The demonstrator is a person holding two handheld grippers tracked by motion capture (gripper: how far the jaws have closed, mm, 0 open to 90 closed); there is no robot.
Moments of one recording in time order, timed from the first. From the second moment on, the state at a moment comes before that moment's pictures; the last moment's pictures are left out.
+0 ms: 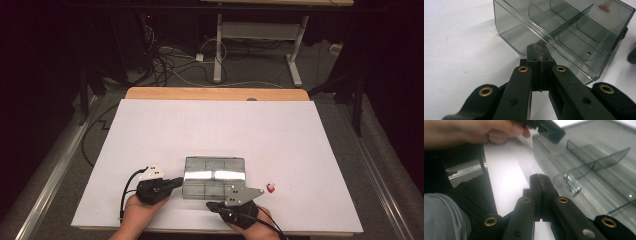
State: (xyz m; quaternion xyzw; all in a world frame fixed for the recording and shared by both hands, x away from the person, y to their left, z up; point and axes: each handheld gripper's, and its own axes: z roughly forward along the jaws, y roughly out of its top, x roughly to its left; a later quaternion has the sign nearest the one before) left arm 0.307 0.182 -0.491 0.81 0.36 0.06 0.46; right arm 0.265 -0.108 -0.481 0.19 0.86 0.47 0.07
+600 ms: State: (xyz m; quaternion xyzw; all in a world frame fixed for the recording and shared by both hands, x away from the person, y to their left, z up) left arm 0.283 0.182 -0.494 0.83 0.35 0.05 0.44; right arm 0.271 -0.111 -0.489 0.23 0.87 0.43 0.07
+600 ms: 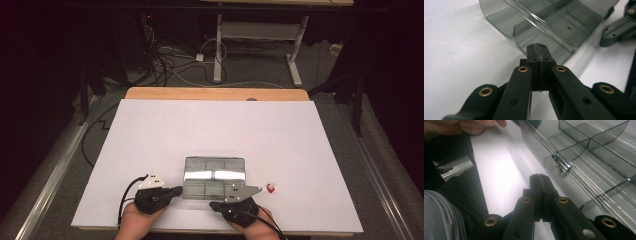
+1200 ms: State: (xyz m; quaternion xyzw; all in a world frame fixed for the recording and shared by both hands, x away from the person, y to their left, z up) left arm 0.277 0.179 -0.495 0.83 0.34 0.05 0.44; right arm 0.274 -0.115 -0.489 0.25 0.86 0.44 0.06
